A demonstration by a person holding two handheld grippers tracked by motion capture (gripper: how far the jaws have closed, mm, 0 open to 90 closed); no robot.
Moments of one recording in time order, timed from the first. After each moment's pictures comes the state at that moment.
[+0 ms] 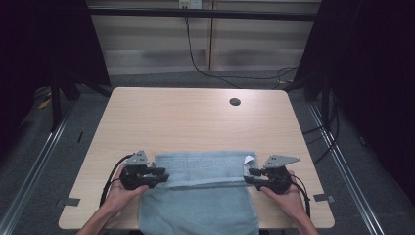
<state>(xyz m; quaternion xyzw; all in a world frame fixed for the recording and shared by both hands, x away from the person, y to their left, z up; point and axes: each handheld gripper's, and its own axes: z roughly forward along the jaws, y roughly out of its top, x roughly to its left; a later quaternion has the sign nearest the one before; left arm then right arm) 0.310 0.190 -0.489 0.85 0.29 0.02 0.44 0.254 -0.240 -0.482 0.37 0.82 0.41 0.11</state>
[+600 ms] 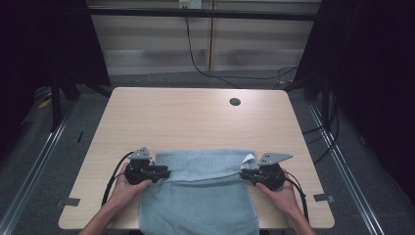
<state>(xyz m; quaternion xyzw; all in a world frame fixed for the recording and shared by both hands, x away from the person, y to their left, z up) 0.323 0.194 -0.501 0.84 0.31 0.00 0.44 0.268 -0.233 -0.486 0.36 0.82 0.43 0.10</state>
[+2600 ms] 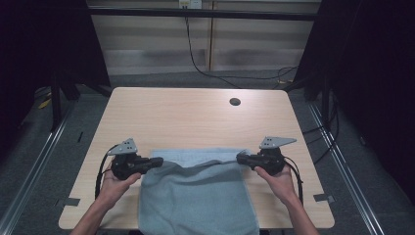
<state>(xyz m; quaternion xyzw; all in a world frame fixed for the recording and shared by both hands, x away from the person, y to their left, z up) 0.315 0.216 -0.445 0.81 0.28 0.04 0.52 0.292 -0.227 -0.448 0.35 0.80 0.48 0.09</state>
